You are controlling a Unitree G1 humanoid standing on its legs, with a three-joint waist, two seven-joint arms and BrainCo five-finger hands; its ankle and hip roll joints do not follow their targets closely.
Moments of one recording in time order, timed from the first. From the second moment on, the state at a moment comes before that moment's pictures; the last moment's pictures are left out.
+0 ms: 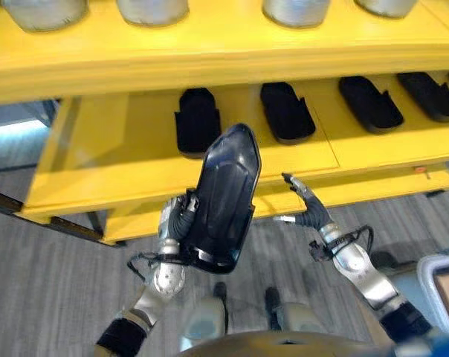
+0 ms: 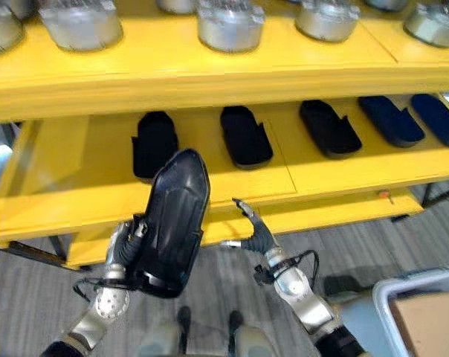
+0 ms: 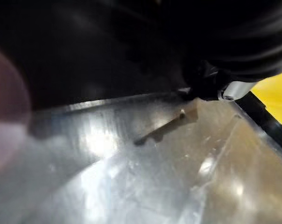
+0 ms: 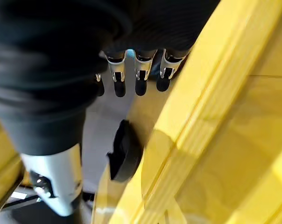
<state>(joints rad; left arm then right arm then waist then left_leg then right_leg) 0.06 0.44 -0.35 0.18 0.29 -0.25 0.64 -0.05 -0.49 0.45 0.06 0.01 -0.25 -0.13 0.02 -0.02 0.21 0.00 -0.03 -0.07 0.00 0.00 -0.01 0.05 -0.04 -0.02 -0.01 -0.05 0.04</state>
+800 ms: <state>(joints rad) -0.06 0.45 -0.43 0.15 0.30 -0.27 0.67 -0.07 -0.52 0.44 0.10 -0.06 -0.28 -0.27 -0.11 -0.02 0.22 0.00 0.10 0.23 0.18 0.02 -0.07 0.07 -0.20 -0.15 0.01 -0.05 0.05</state>
